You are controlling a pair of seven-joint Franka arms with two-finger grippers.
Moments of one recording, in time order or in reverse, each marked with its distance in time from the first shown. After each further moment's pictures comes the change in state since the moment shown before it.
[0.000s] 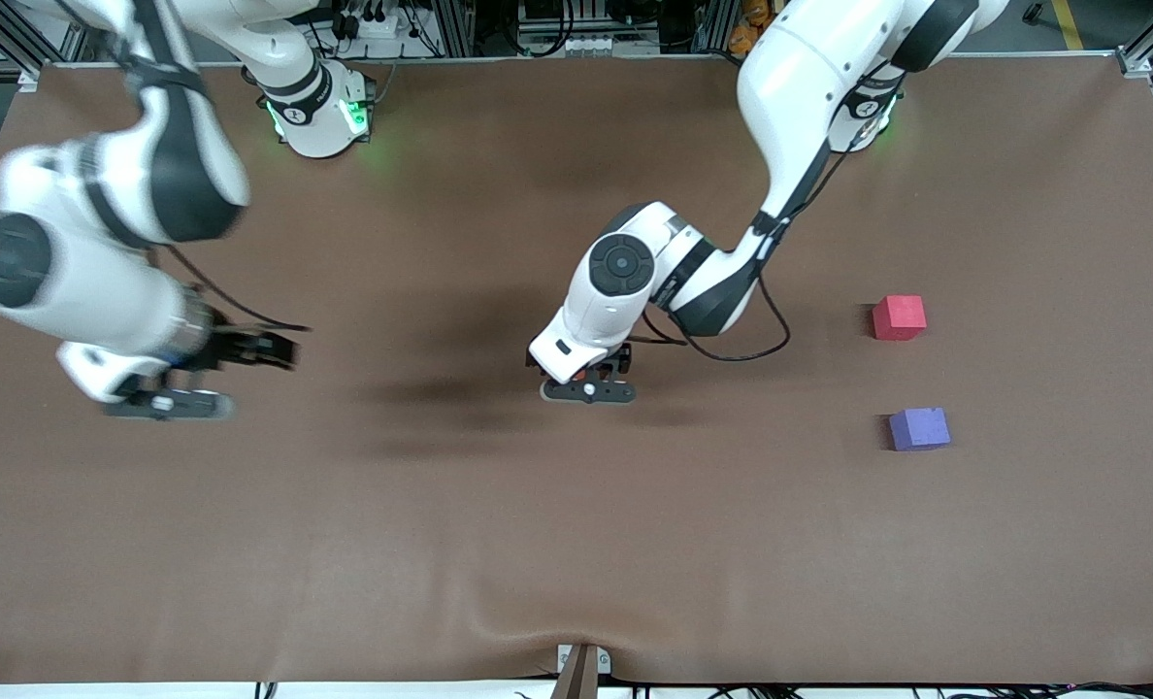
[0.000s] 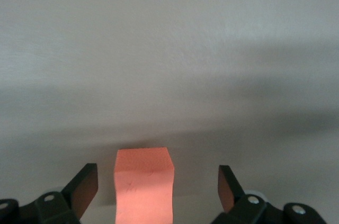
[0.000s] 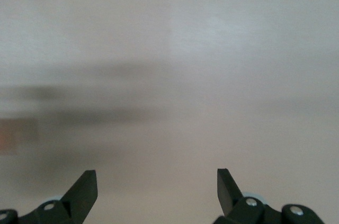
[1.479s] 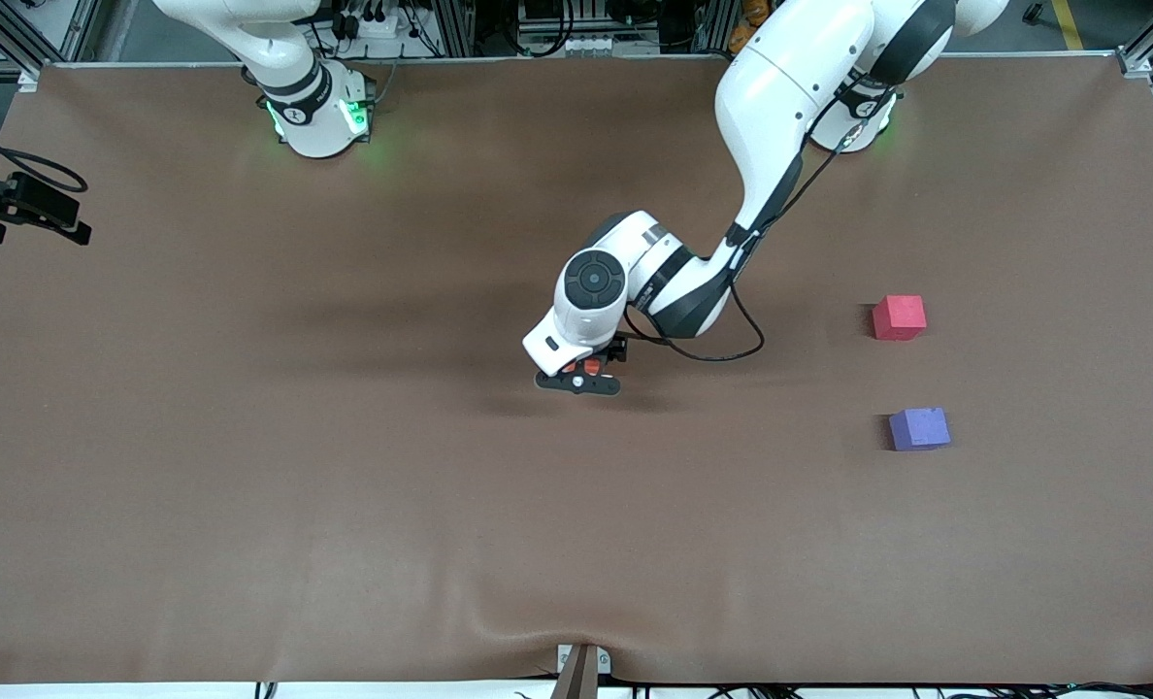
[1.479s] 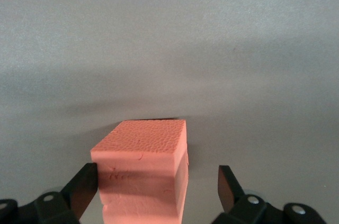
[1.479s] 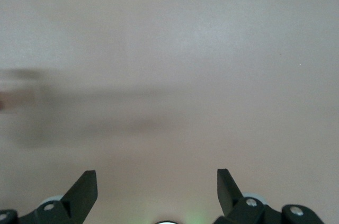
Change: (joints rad) left arm -0.035 0.037 0.013 -0.006 0.001 -0.098 0.020; right arm -0.125 -0.256 -0.061 0.073 0.001 -0.284 -0.162
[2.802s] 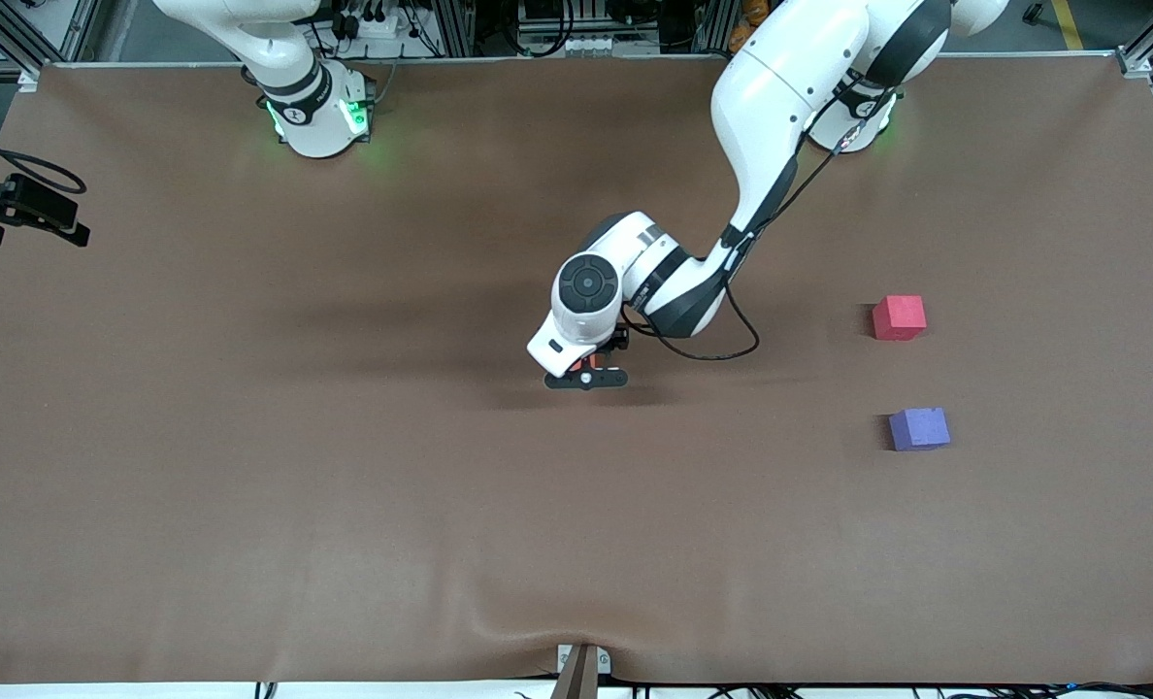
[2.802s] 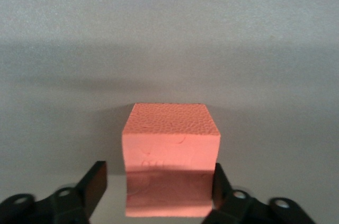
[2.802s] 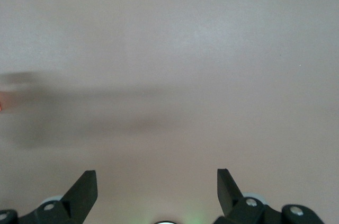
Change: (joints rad) left arm -0.008 0.016 -0.001 -0.003 0.000 -0.037 -0.156; right arm -0.002 0.006 -0.001 0.001 0.000 0.000 -0.006
